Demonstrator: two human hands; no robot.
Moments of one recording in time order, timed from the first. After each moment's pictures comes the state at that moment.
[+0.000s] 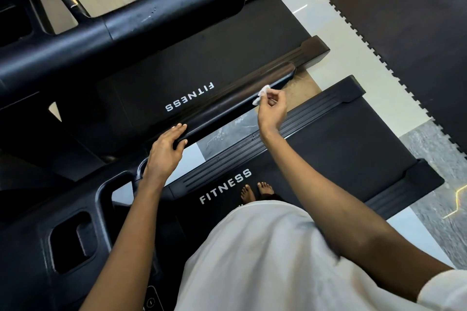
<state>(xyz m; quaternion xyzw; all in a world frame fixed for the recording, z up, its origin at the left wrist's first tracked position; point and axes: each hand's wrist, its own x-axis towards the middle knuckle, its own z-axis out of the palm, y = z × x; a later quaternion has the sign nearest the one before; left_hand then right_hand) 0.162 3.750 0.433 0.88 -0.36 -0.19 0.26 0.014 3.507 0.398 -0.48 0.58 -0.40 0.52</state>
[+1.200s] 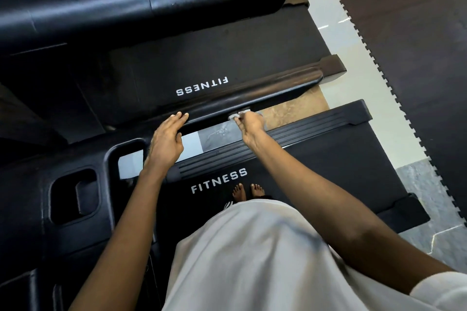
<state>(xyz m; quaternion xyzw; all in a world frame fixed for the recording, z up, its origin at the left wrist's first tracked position) 0.154 3.802 0.426 0.90 -0.34 -0.12 0.24 0.063 3.585 0.399 -0.24 0.57 -0.16 0.77</state>
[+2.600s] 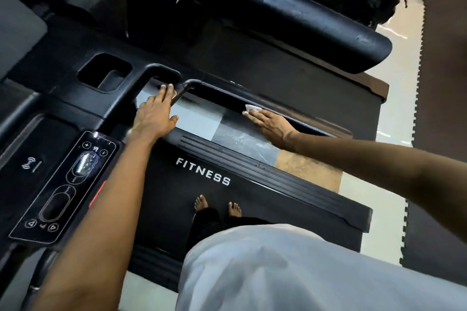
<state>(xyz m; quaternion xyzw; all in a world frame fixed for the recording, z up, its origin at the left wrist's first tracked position) 0.051 3.857 0.445 0.99 -0.04 -0.13 0.04 0.042 3.502 0.420 0.83 0.42 -0.06 0.37</state>
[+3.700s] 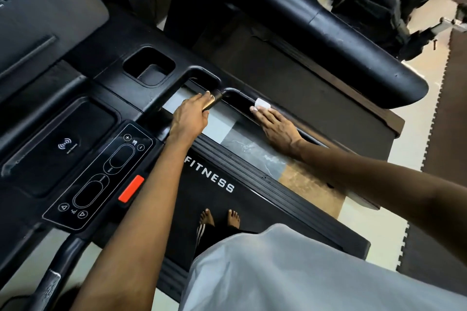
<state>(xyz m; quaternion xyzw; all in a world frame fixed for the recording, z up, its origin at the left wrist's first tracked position) 0.048 3.861 0.442 0.96 0.05 -0.03 0.26 0.087 3.577 0.414 0.86 0.41 0.03 0.31</state>
